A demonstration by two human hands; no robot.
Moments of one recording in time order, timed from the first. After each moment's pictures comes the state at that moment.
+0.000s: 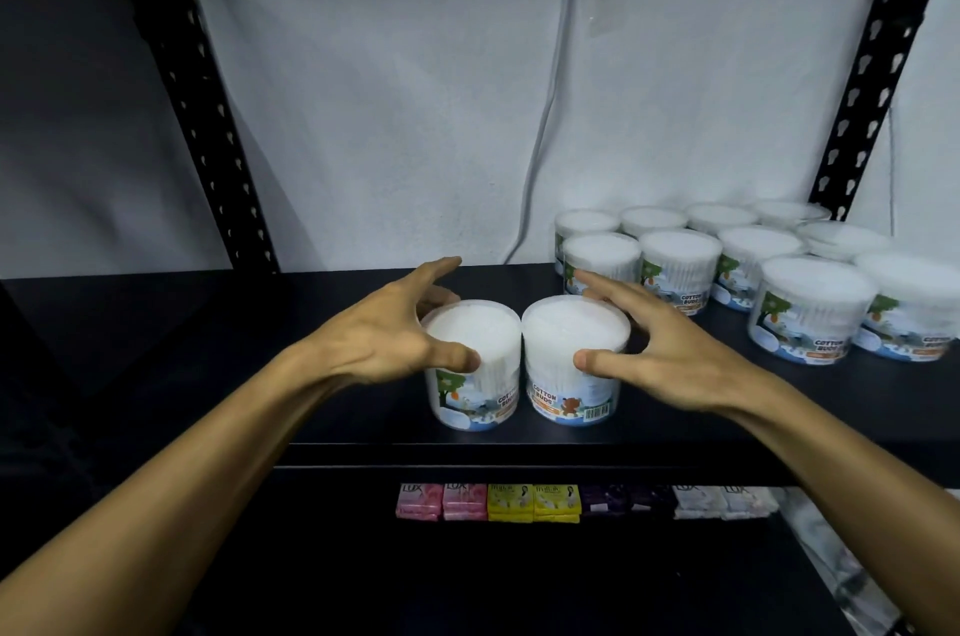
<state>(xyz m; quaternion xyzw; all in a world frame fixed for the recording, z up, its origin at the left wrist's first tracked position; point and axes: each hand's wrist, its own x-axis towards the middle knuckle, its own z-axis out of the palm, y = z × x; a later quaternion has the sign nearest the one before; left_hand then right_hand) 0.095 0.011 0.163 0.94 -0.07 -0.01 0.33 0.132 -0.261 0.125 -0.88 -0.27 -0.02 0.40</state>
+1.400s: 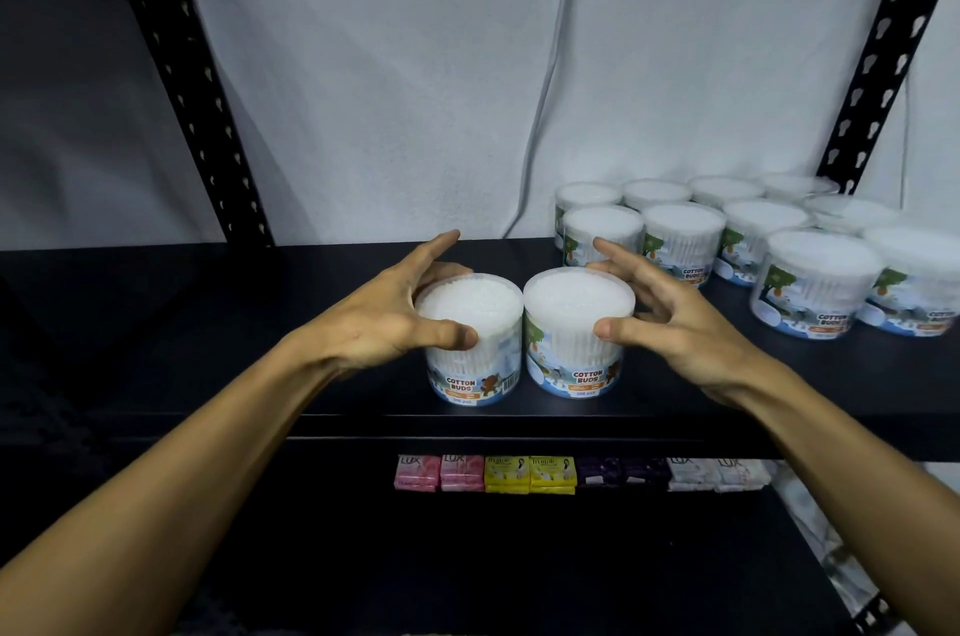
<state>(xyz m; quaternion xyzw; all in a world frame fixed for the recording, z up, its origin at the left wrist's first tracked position) 0.101 0.016 0.140 0.87 -0.13 -0.03 0.47 0.140 -0.269 0.104 -0.74 -0.28 0.02 0.61</state>
